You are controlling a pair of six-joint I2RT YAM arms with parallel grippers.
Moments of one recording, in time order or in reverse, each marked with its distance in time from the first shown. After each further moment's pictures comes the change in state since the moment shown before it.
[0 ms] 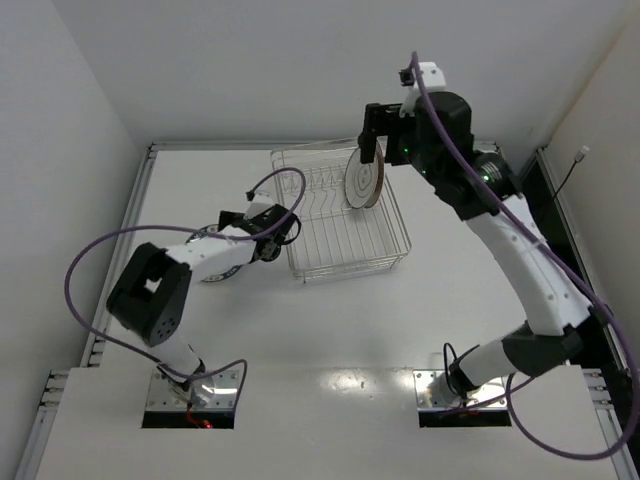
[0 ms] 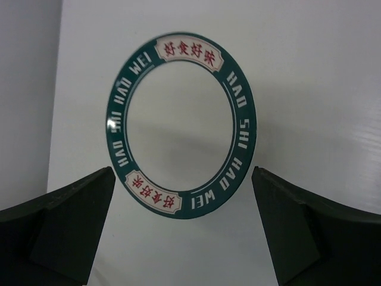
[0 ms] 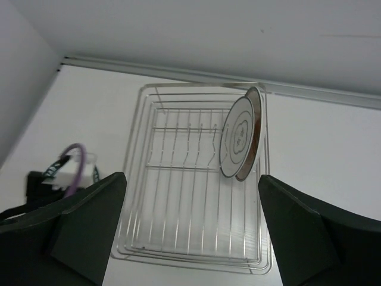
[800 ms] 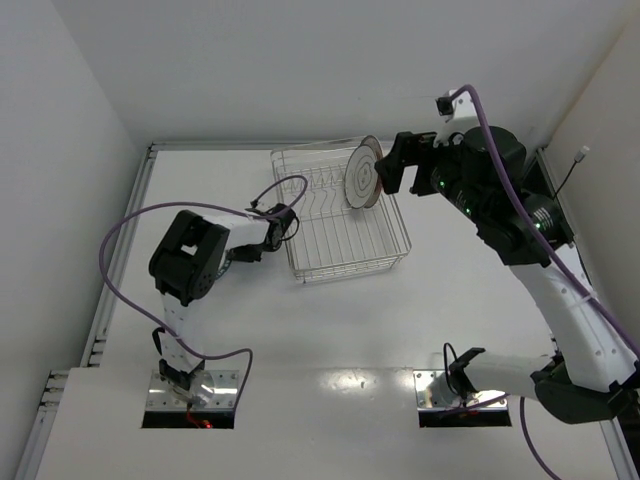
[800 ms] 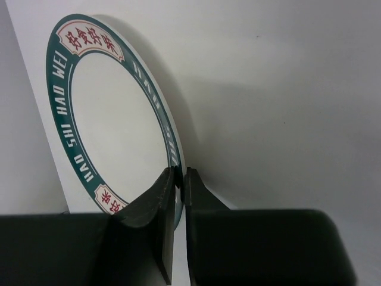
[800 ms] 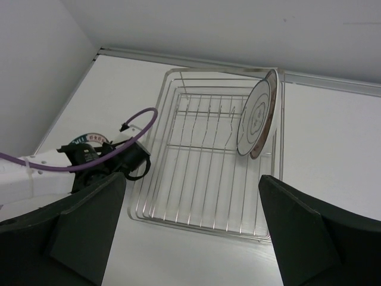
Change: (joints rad) left arm 0.114 0.381 0.191 -0.130 0.118 0.072; right arm 0.001 -0.292 -0.203 -0.011 -0.127 0.034
